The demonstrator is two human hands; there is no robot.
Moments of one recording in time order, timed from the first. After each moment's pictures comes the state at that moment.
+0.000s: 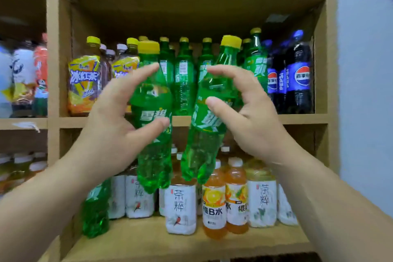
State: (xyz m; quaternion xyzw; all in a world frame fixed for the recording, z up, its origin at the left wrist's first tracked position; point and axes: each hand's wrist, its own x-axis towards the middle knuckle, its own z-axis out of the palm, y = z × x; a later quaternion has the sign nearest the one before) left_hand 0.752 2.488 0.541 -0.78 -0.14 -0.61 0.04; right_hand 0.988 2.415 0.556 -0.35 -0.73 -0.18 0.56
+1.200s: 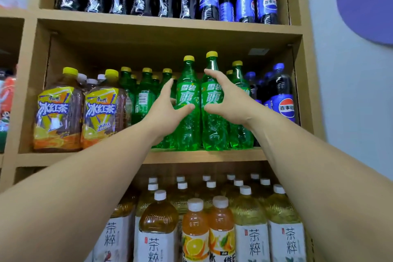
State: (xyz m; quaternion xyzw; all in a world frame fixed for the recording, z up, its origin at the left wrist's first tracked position) left_hand 0.895 2.572 0.641 -0.76 -0.28 -0.56 -0.18; right_hand 1.071 2.488 0.665 -0.51 -0.71 -0.13 0.47
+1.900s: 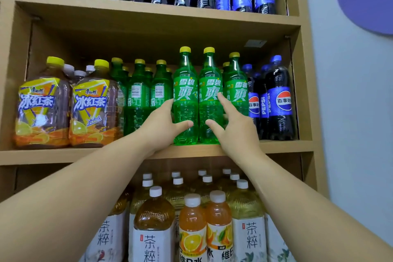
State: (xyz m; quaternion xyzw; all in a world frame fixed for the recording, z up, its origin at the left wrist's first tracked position) left_hand 0.894 2.587 0.611 -0.81 -0.35 -0.46 -0.10; right_hand 1.075 2.516 0.581 -0.59 -0.56 -0.24 0.53
